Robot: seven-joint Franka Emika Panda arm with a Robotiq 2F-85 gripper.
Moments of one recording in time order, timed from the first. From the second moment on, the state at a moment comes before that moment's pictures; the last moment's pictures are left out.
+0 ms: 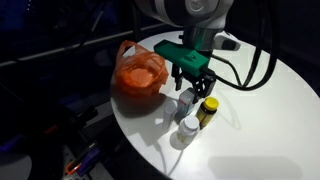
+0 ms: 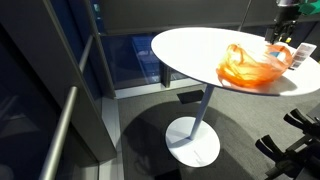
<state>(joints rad) -0.21 0.34 -0.19 -2.09 -0.11 2.29 -0.10</state>
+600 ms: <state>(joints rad) -0.21 0.30 -0.19 -2.08 -0.11 2.28 -0.10</state>
